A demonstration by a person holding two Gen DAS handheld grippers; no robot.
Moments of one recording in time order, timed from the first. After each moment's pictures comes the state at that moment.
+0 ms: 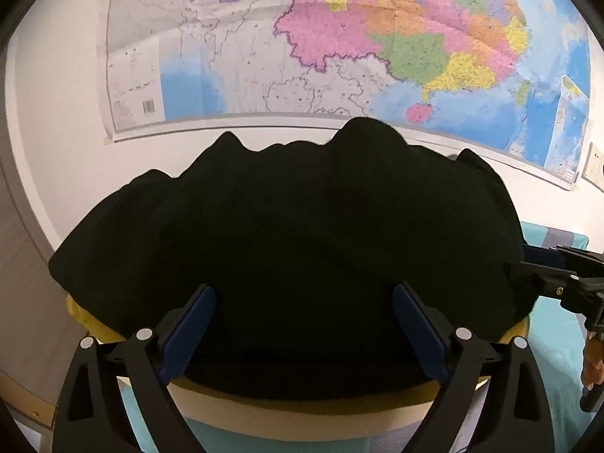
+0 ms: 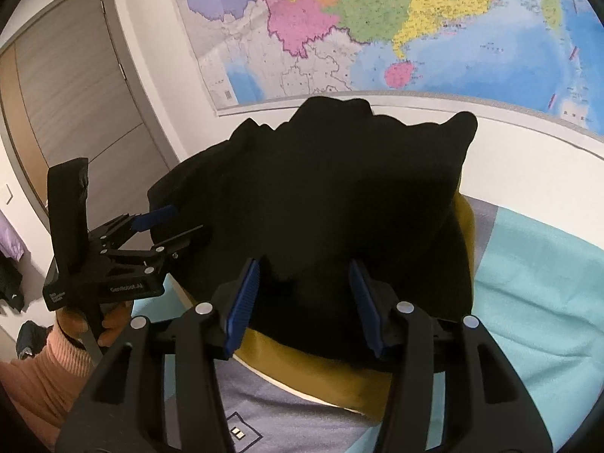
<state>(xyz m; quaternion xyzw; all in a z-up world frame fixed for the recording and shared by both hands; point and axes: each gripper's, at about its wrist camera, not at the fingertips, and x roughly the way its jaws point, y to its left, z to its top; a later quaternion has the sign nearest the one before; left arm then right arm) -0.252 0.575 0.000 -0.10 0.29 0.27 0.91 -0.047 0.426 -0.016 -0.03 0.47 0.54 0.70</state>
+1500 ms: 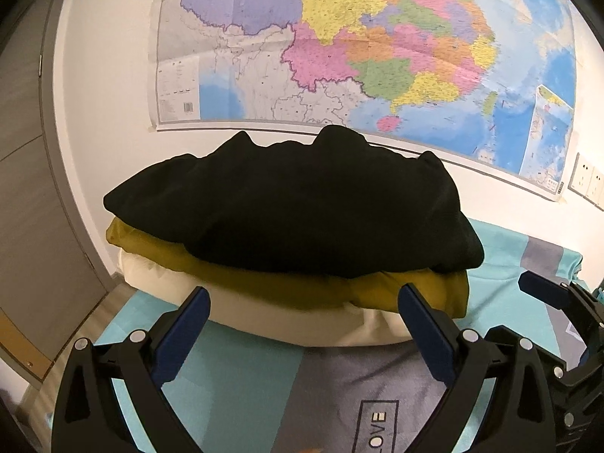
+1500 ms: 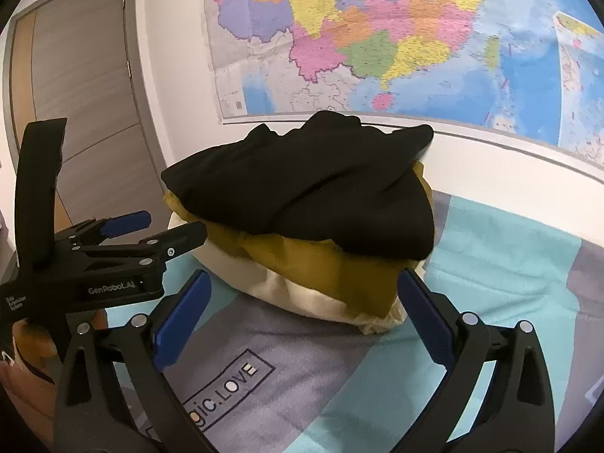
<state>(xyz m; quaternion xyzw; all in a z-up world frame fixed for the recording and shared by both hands) -0.304 0.471 -0.002 -0.12 0.25 0.33 0.90 -0.125 0.348 0.015 -0.05 0.40 0.51 0.76</state>
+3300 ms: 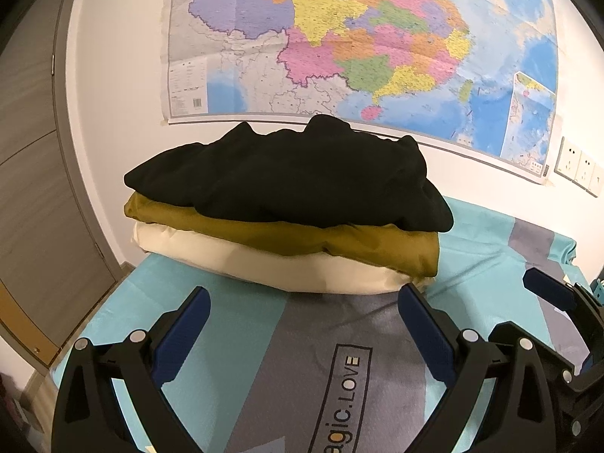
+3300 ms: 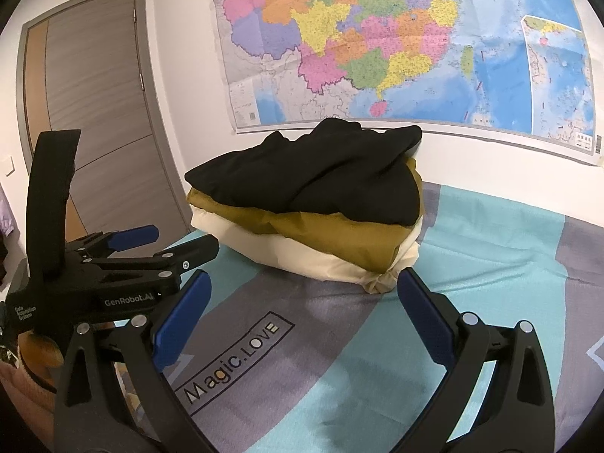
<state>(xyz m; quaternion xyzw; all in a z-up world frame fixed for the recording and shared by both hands) -0.332 0.415 -0.006 -0.12 0.25 0.34 0.90 -0.164 0.298 0.031 -0.02 0.38 0.52 0.76</state>
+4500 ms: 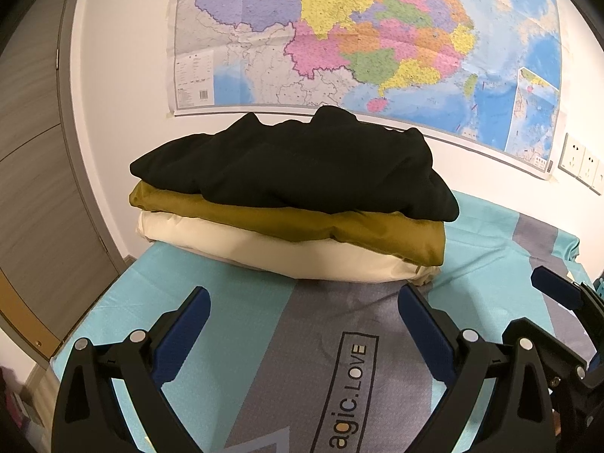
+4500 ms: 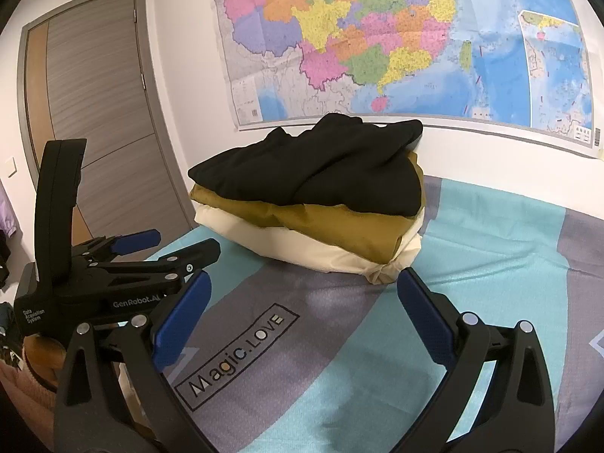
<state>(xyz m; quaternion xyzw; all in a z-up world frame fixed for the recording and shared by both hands) -0.339 0.414 -0.015 -0.12 0.26 0.35 0.89 -0.172 0.292 0.030 -0.02 0.39 0.52 0.76</state>
